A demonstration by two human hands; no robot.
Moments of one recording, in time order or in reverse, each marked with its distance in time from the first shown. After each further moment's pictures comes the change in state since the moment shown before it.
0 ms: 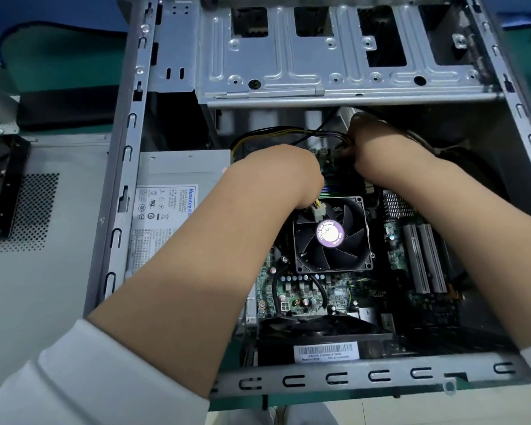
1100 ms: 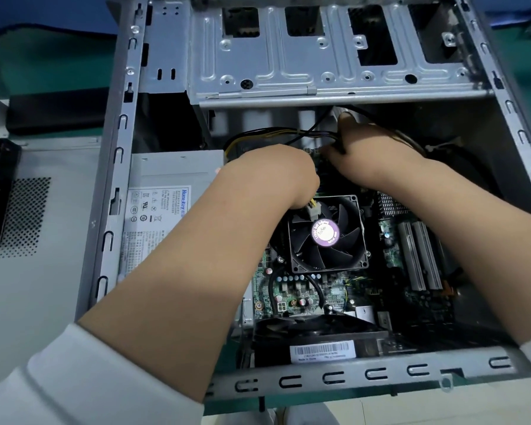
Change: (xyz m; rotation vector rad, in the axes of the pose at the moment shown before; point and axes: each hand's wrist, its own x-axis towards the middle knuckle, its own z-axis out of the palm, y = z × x) left_hand 0.001 -0.001 -0.001 -0.024 -0.023 -0.012; right_hand -0.015 -0.008 -0.002 0.032 0.078 -0.081
